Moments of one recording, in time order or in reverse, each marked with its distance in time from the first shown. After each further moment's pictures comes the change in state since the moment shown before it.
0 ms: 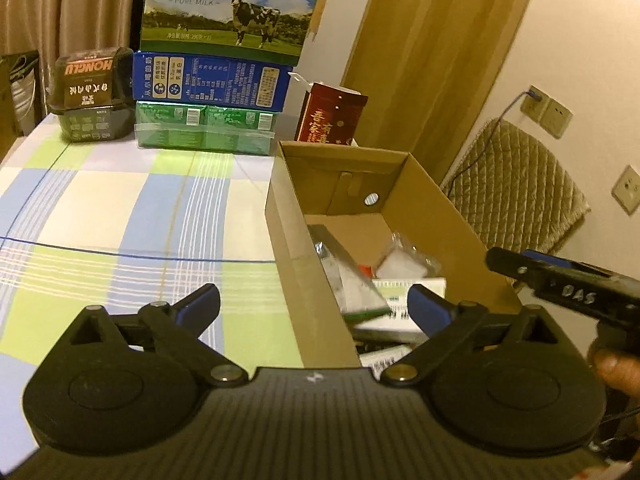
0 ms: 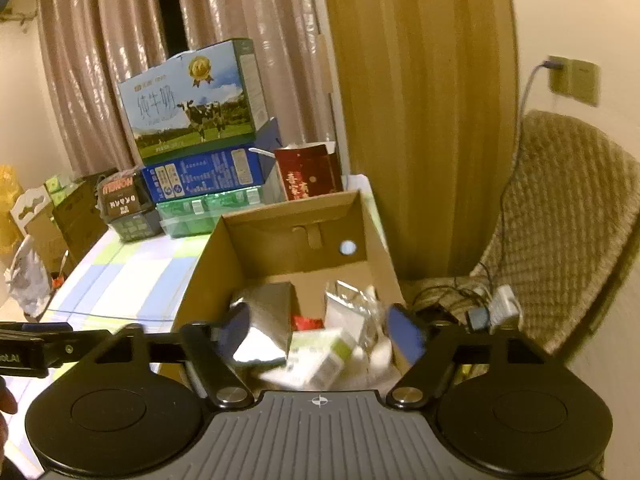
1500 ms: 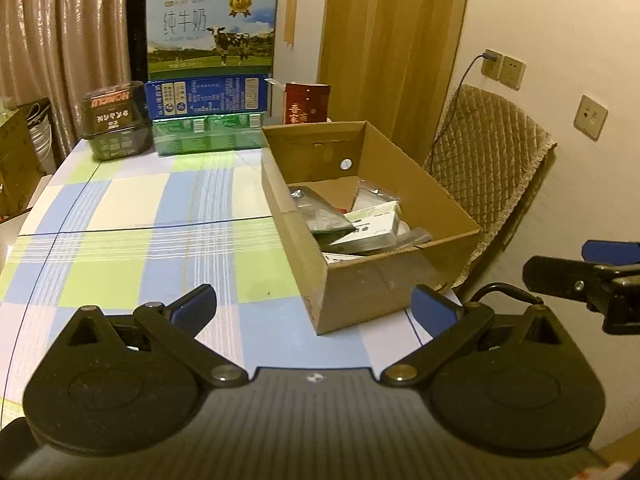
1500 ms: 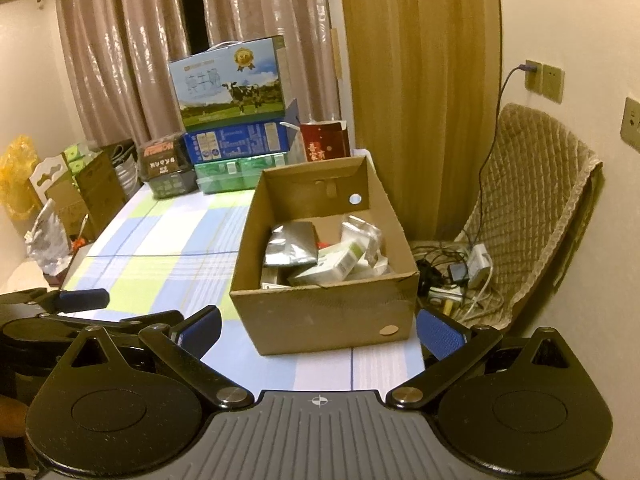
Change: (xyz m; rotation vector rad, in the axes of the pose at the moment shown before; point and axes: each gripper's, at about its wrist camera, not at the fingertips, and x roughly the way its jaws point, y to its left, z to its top) left arm -0.115 -0.063 -0.088 0.146 -0.031 0.071; right arm -0.150 0.054 -0.057 -0.039 0.071 -0.020
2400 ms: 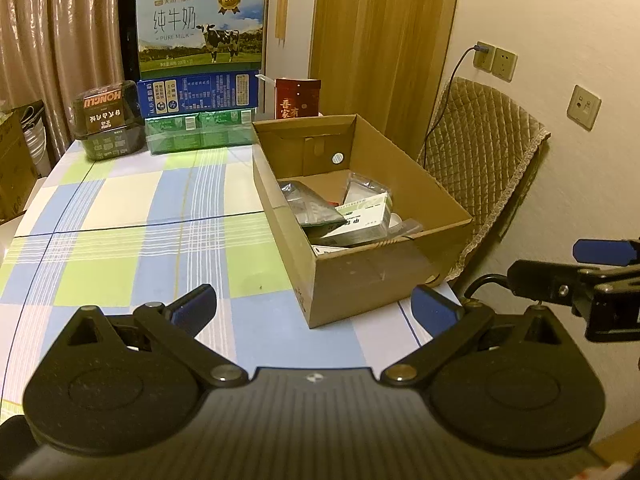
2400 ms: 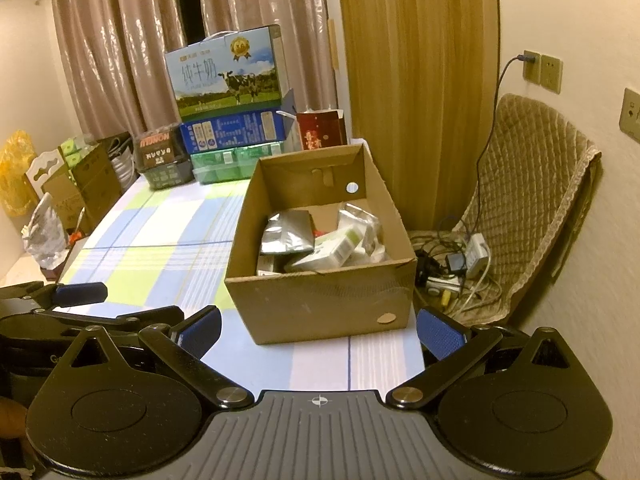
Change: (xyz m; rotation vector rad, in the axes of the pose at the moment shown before) left arm 0.002 -0.006 -0.005 0.018 0.011 -0.011; right arm 0.005 -0.001 -0.005 0.003 0.025 -0.012
